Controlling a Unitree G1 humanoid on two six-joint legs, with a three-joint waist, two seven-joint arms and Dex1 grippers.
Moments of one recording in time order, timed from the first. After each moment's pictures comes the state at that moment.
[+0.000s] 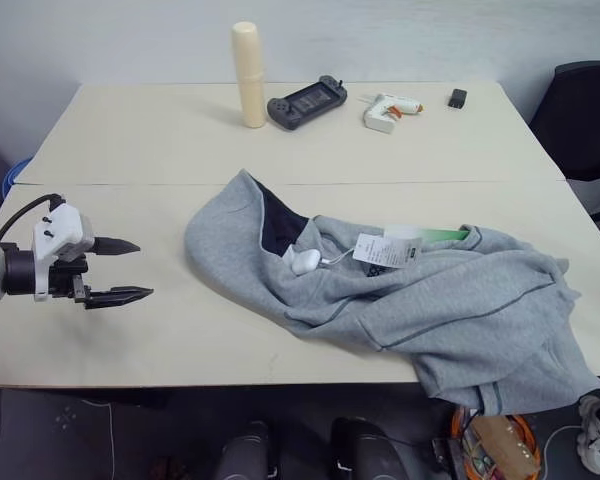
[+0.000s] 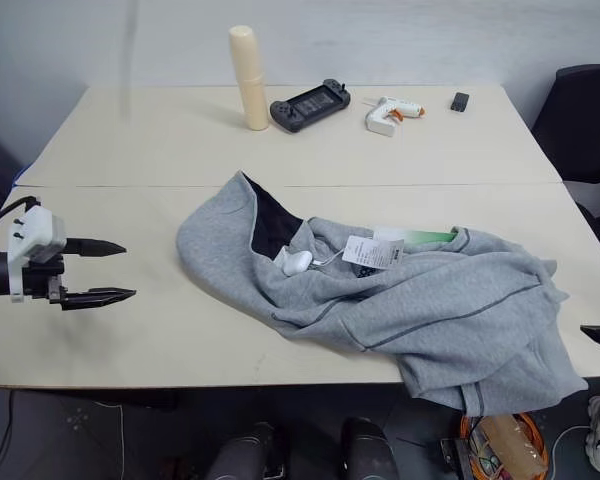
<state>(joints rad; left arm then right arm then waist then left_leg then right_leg) -0.33 1.11 0.21 0.21 -0.37 0.28 -1.28 0.27 -1.18 -0.90 0.12 0.45 0.50 1.42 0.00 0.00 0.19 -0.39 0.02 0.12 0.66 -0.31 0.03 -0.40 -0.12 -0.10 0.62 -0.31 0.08</state>
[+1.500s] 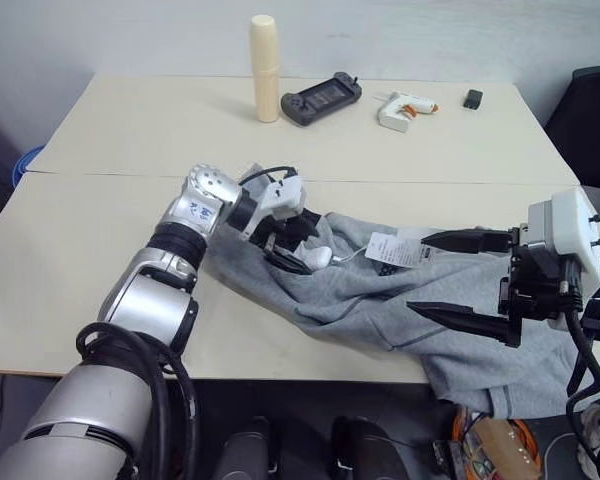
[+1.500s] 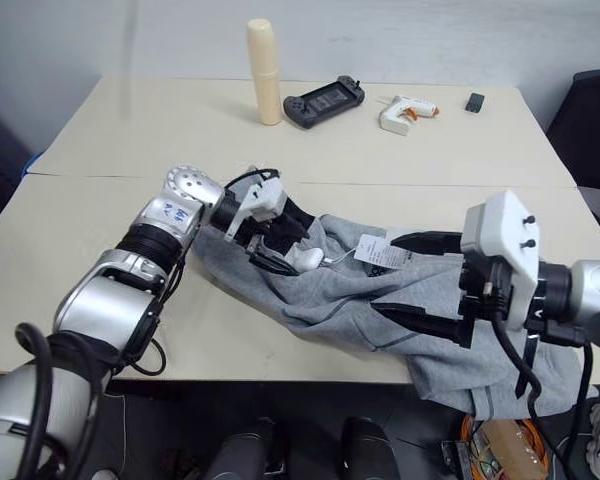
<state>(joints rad) -1.27 0.33 -0.31 1.15 0.00 -0.10 -1.45 -0.19 -1.08 -0.47 -0.71 1.01 0.85 0.85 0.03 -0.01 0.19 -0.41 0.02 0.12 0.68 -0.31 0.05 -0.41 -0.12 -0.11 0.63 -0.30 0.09</state>
